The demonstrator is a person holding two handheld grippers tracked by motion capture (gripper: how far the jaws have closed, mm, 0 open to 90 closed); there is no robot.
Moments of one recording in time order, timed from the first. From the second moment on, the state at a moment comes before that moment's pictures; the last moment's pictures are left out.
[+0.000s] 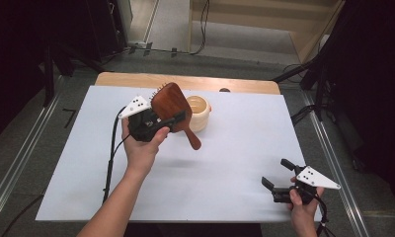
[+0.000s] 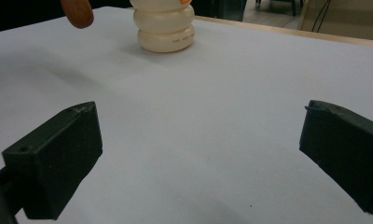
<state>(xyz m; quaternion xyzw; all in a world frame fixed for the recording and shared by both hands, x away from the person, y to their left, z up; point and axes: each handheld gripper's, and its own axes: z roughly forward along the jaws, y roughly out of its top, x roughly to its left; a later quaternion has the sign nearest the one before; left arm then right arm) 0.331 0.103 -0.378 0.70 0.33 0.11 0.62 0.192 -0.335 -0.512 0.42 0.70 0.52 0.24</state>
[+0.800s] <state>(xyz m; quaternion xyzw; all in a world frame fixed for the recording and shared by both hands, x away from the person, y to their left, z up) 0.356 0.106 -0.363 0.69 0.34 0.12 0.63 0.193 -0.334 -0.515 0.41 0.70 0.52 0.24</state>
